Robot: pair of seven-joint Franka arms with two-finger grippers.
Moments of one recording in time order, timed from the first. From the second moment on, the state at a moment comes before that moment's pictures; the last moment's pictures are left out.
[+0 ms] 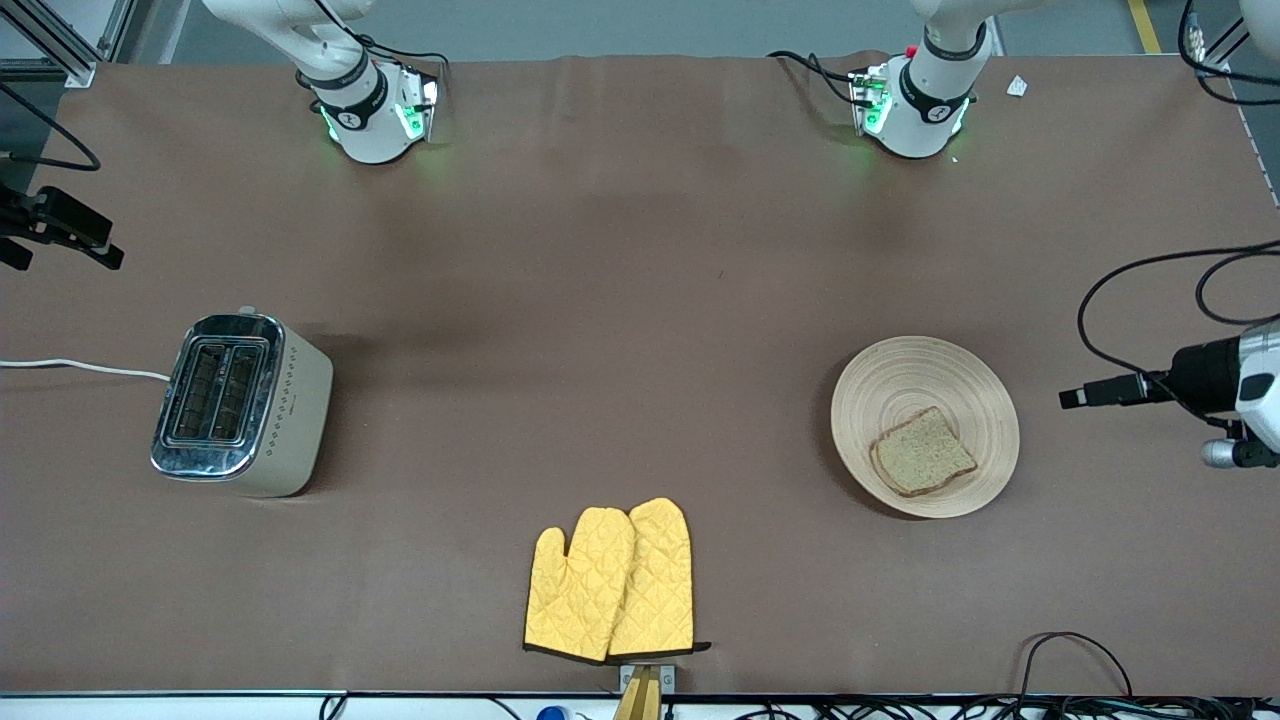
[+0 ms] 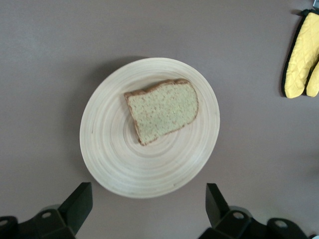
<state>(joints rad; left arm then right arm) 0.21 0.44 0.00 -1.52 -0.44 1.75 0.20 0.04 -0.05 -0.12 -1.58 0.00 1.57 -0.07</state>
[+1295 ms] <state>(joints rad) 0.38 0.81 0.00 -1.57 -0.84 1.87 0.84 0.04 -0.05 -0.12 -1.58 0.00 1.57 -0.07</state>
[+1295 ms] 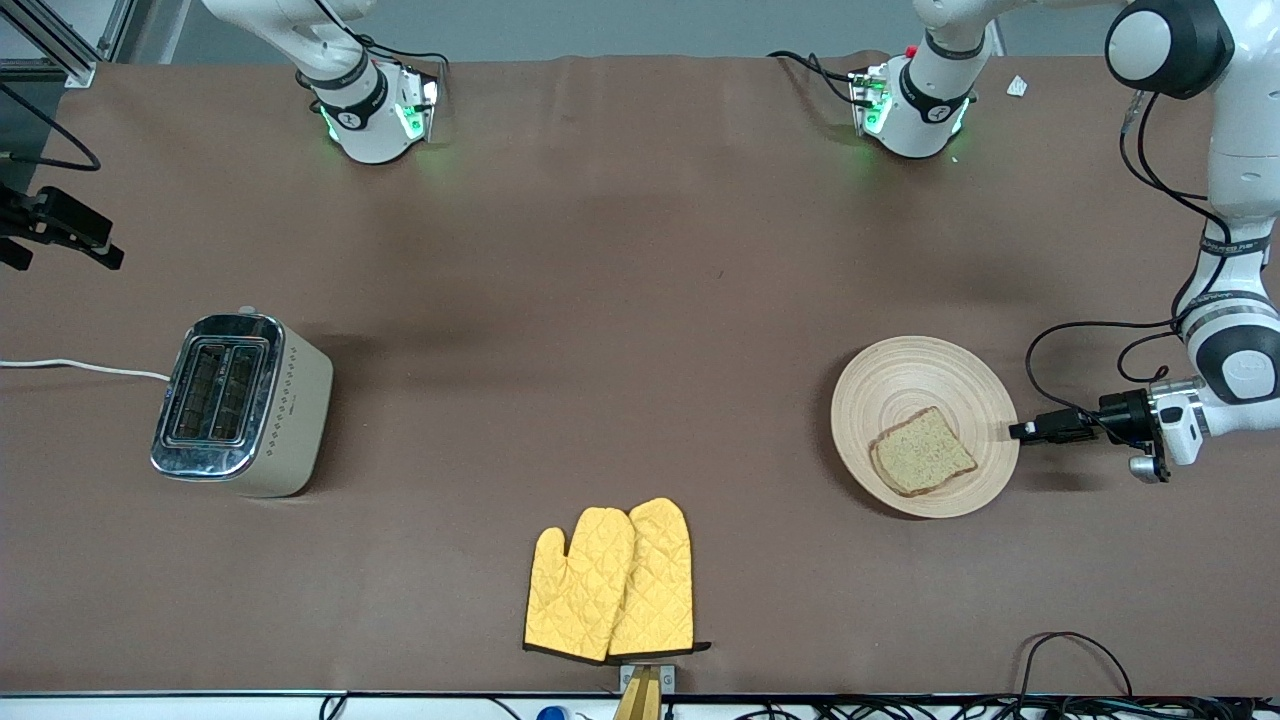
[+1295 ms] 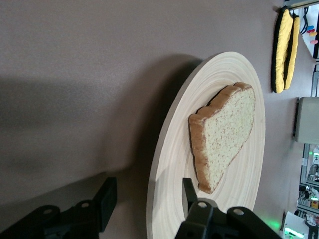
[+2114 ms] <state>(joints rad) 0.38 0.82 -0.01 -1.57 -0.85 1.84 0.85 0.04 -0.05 -0.12 -1.58 0.00 1.57 -0.07</state>
